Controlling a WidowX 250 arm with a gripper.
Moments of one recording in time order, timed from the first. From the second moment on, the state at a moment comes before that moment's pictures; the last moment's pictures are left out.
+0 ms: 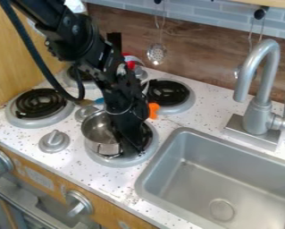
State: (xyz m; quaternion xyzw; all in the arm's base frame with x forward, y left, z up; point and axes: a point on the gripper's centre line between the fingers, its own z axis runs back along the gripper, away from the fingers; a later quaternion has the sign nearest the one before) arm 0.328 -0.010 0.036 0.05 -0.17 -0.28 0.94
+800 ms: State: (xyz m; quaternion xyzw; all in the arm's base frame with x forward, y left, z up) arm 0.317 0.032 0.070 0.09 -0.16 -0.34 0.92
